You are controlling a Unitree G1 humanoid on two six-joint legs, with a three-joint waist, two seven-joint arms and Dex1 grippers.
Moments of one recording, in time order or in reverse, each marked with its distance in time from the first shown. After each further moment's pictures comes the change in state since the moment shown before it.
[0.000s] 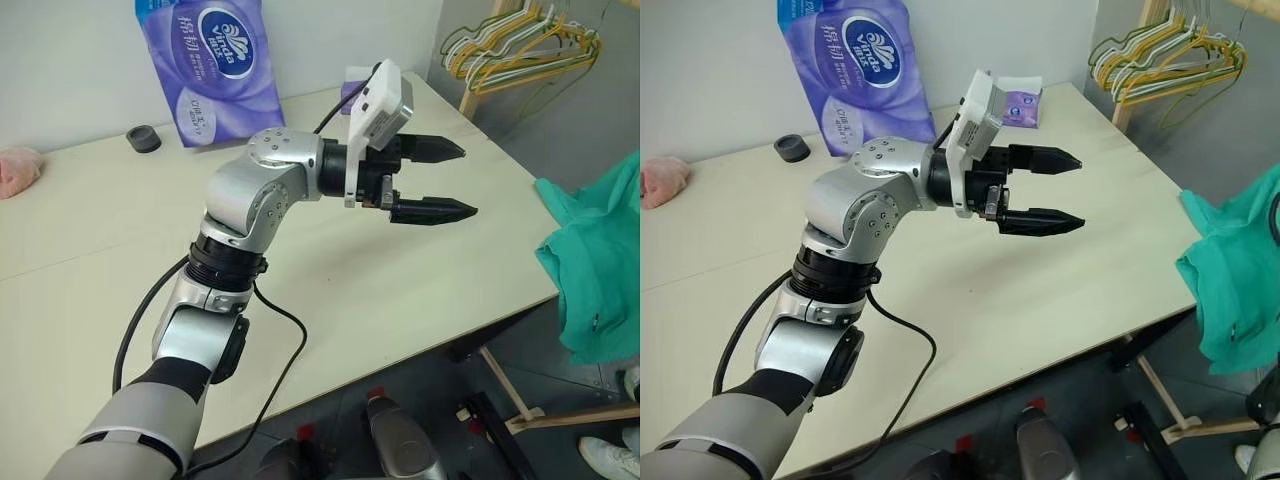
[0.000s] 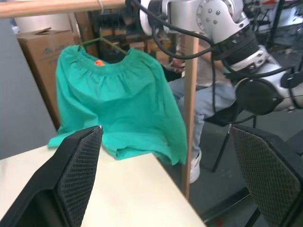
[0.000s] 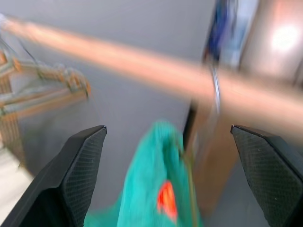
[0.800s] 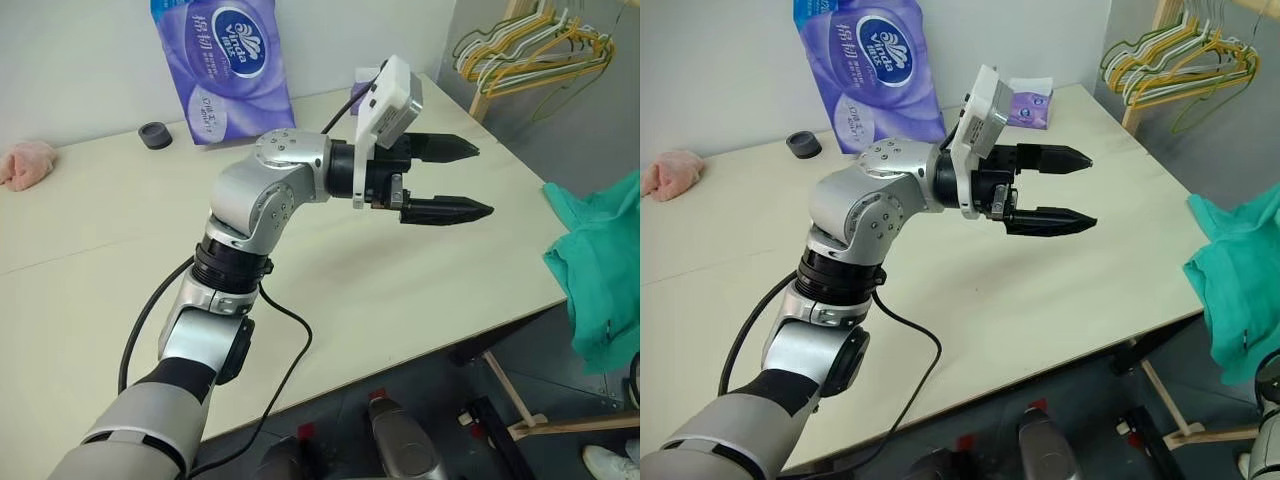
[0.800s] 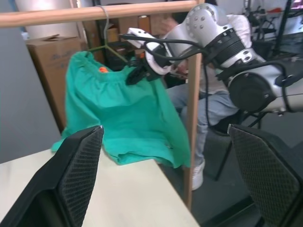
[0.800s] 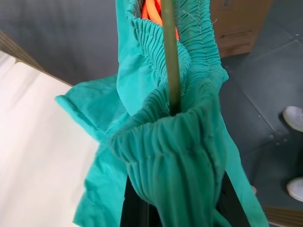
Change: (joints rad) left arm -0.012 -0.039 0.006 -0.026 -0.064 0.047 0.016; right arm -0.125 -0.013 -0.235 0.320 0.046 0.699 -0.067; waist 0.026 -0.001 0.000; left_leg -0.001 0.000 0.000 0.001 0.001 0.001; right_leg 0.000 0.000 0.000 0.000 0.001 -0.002
